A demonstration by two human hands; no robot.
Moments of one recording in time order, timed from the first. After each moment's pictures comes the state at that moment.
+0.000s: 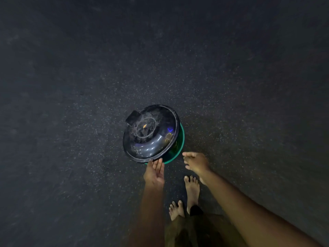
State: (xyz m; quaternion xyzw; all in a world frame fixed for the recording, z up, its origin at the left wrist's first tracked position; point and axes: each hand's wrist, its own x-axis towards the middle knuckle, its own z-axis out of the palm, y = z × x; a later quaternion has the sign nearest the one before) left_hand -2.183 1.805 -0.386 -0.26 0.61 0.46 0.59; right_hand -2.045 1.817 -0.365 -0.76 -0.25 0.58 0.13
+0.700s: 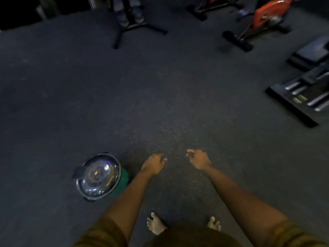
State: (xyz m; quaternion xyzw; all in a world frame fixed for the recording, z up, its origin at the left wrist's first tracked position) left_hand -1.965 1.689 -0.191 0.84 0.38 -0.17 0.36; right_hand -1.814 1.561 -0.161 -0.86 -0.30 0.39 0.15
